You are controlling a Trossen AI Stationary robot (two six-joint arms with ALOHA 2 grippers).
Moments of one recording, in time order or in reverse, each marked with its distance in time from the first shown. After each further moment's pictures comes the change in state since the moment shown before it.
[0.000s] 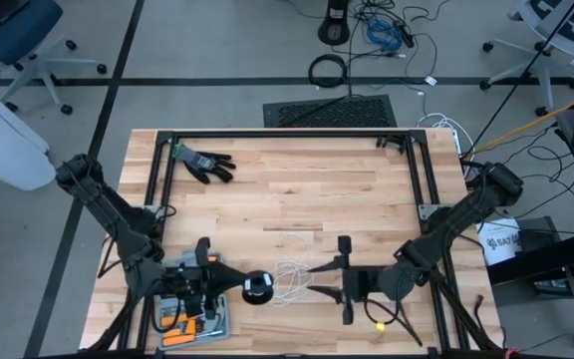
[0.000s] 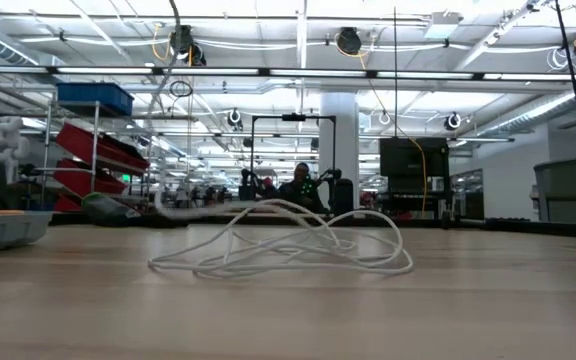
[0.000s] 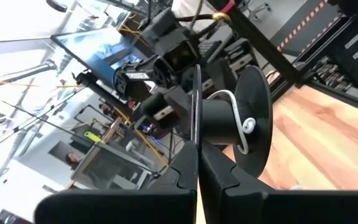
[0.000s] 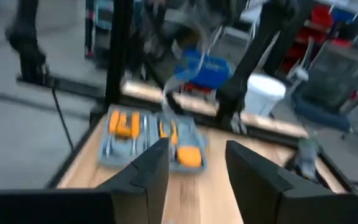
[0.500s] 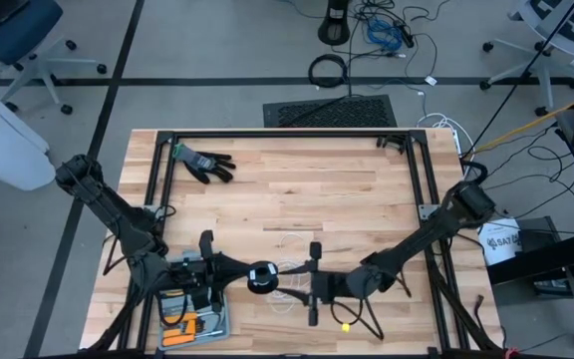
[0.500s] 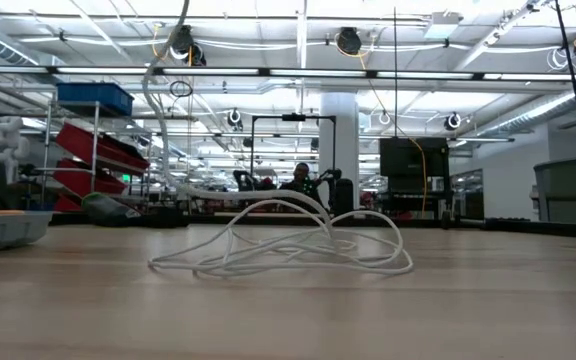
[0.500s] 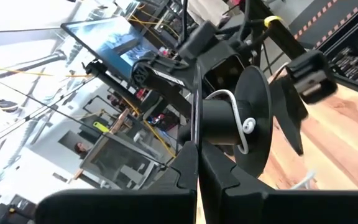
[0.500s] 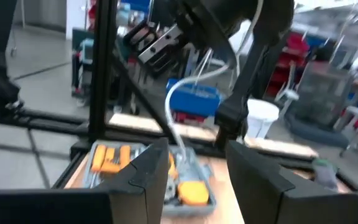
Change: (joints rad) left arm 0.043 0.000 0.000 0.008 -0.010 0.000; right arm -0.098 0.310 0.000 0.536 -0.055 -0.084
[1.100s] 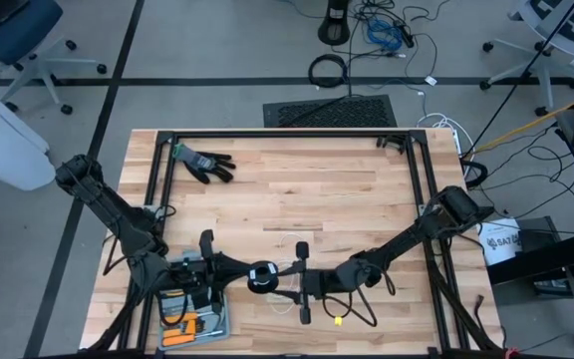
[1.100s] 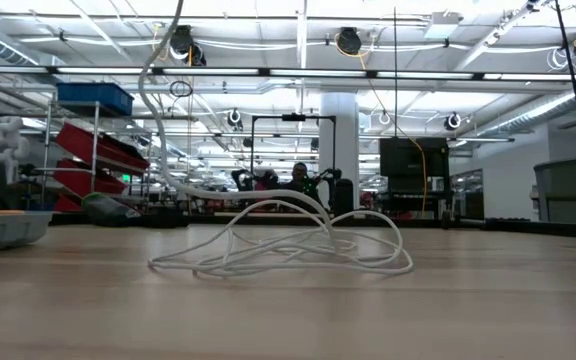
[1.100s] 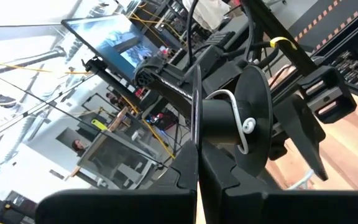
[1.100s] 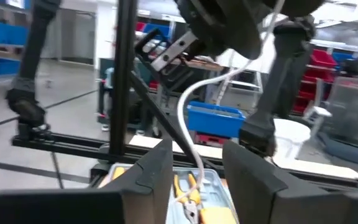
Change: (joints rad) left arm 0.000 0.000 0.000 0.000 -0.003 -0.024; right arm -0.071 0.109 0.000 0.214 -0.183 0.015
